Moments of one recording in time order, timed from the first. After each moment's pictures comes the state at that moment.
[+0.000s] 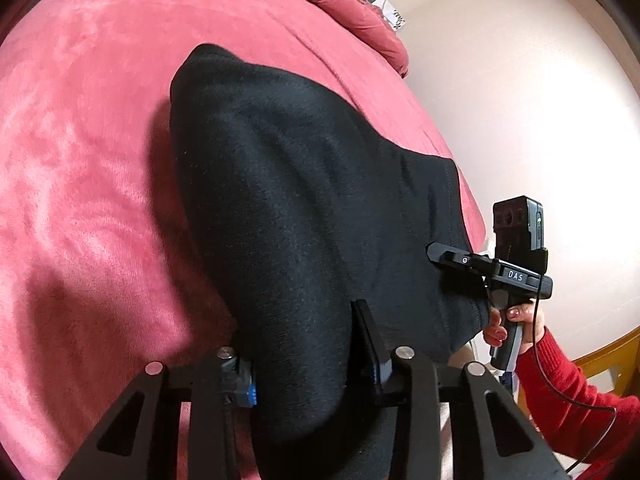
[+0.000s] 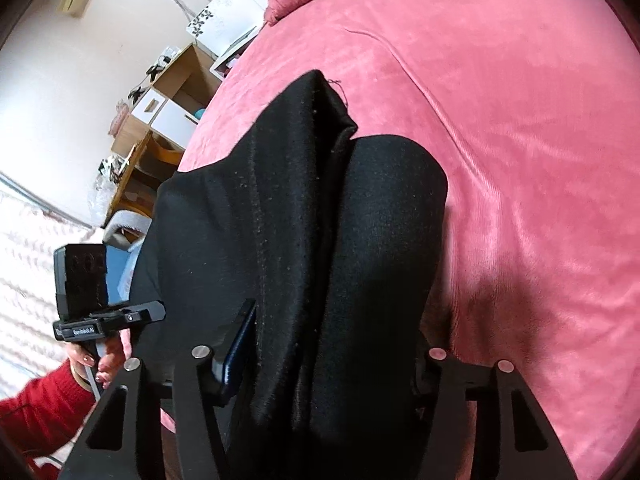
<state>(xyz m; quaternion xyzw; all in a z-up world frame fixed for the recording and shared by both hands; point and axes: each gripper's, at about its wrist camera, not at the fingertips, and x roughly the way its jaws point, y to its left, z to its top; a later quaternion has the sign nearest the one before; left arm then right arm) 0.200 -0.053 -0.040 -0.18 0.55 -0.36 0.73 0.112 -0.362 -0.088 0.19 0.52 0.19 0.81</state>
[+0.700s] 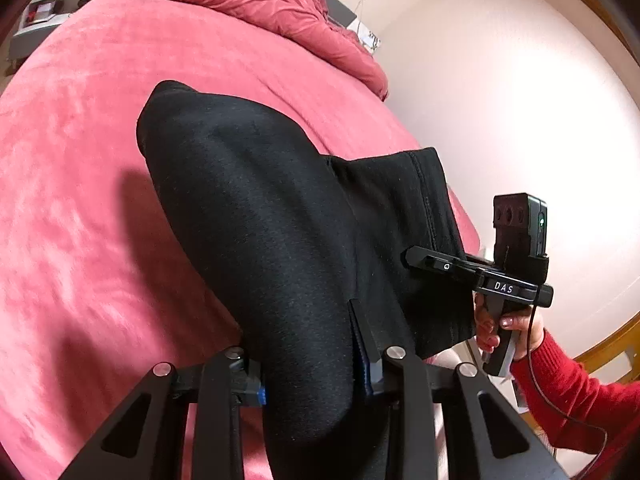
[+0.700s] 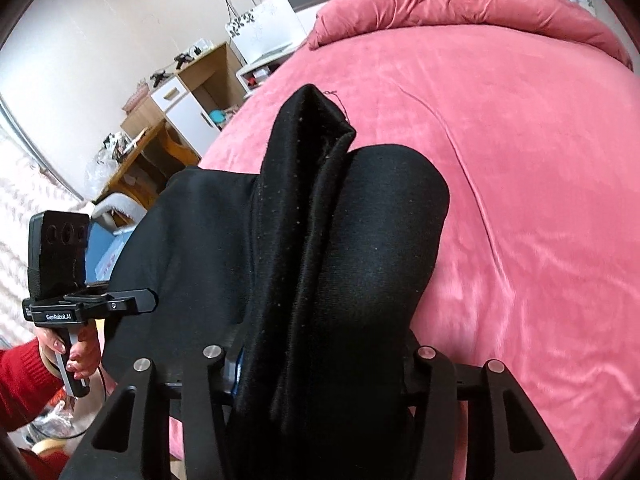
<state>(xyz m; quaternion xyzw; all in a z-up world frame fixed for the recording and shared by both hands) 0.194 -0.059 -0.007 -0.16 0.49 -0.37 0.77 0.135 -0.320 -0.029 0.11 0.46 0.20 0.86</state>
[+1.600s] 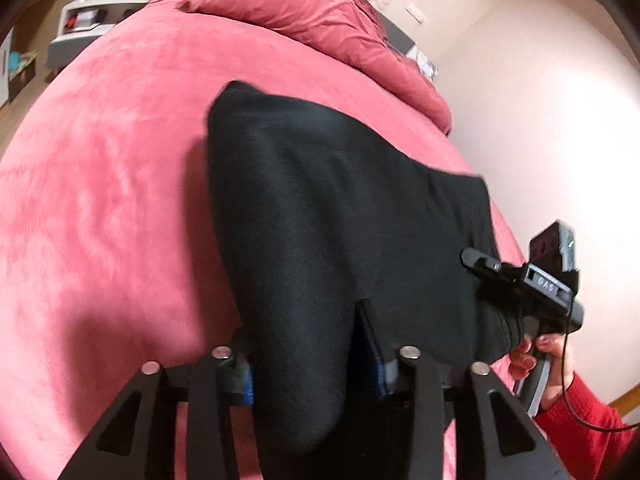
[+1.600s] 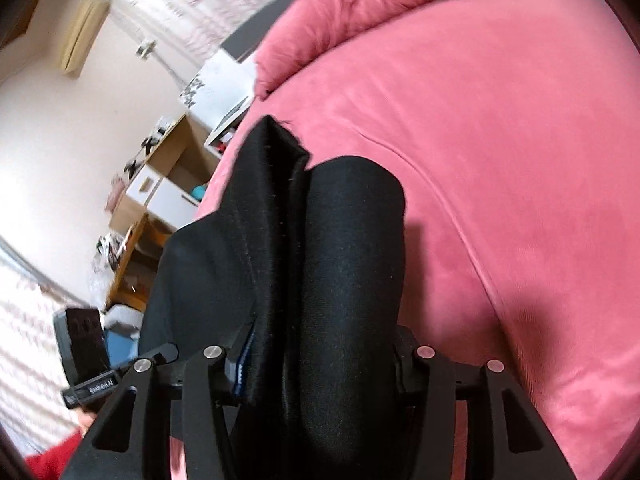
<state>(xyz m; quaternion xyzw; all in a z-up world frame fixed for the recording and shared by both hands) 0.287 0.001 -0.060 -0.17 0.48 -0.27 0.82 0.263 -0.353 -0.080 0.29 0.43 0.14 0.85</state>
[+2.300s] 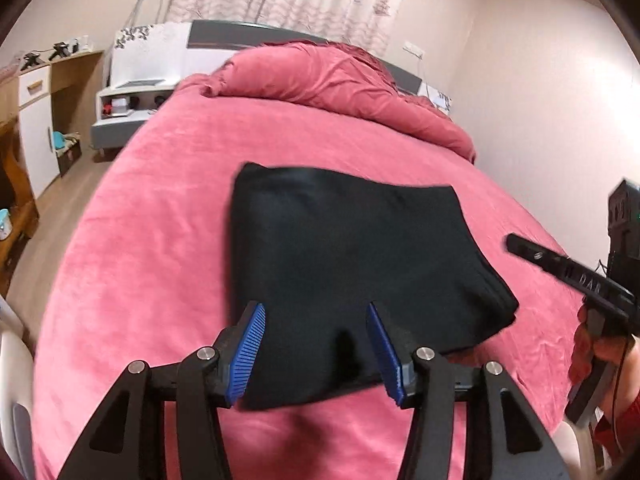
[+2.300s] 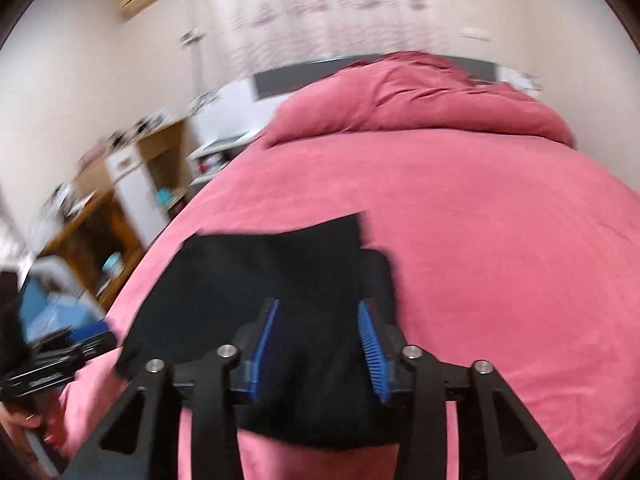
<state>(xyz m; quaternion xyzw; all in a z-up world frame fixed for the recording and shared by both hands) 0.174 0.004 -0.016 -0.08 0.37 -0.19 0.90 0.170 -0.274 0.007 0.04 0.33 0.09 0.94</state>
